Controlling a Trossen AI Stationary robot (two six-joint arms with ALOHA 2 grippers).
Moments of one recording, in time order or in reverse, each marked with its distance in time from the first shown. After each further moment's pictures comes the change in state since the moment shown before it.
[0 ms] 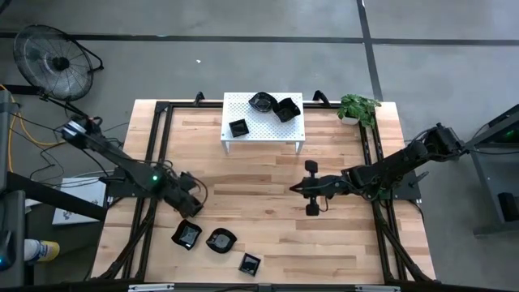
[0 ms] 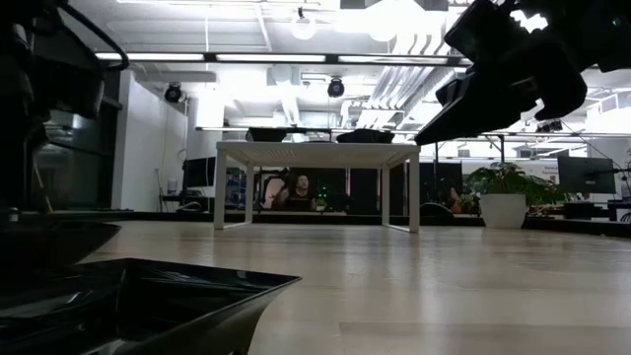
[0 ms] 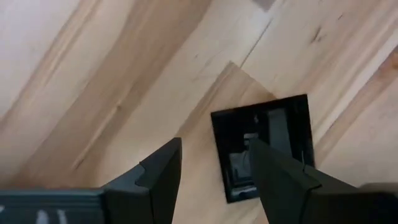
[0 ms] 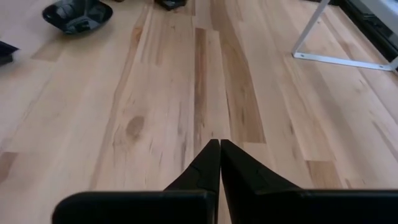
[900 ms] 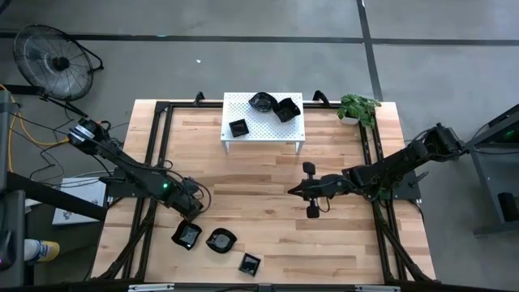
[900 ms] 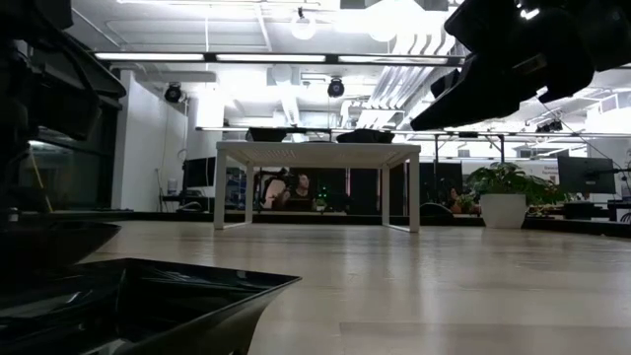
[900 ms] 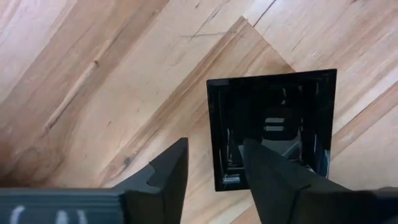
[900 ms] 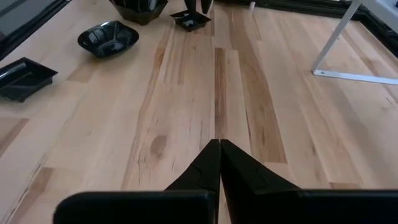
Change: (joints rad) left arm -0.008 0.179 0.039 0.018 0.106 -0.118; right arm 0.000 0.000 0.001 0.068 -0.073 0.000
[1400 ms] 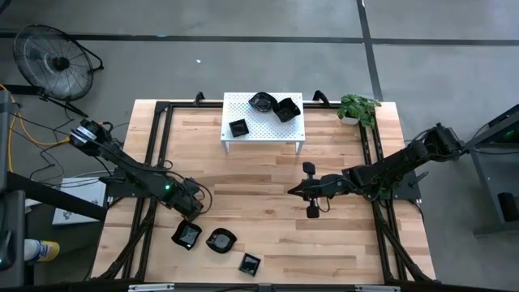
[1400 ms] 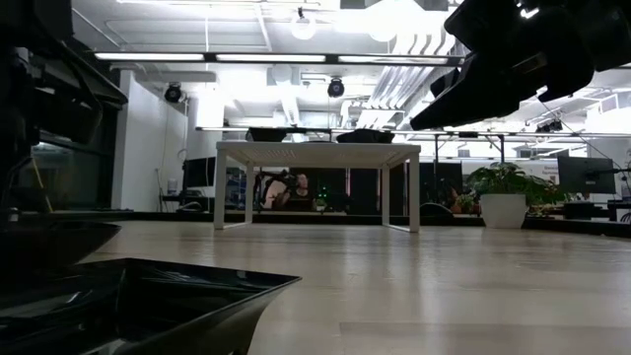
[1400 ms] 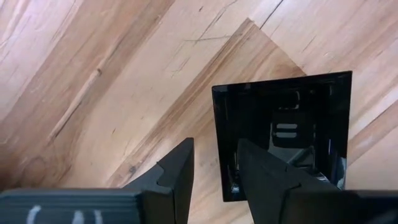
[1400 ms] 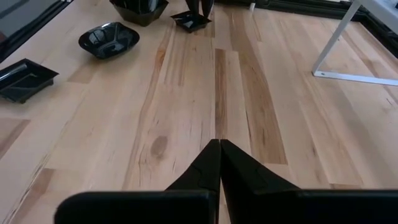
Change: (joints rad) left arm 0.000 0.037 -0.001 0.007 -0.017 0.031; right arm 0.000 0.000 0.000 0.003 -0.002 0.000
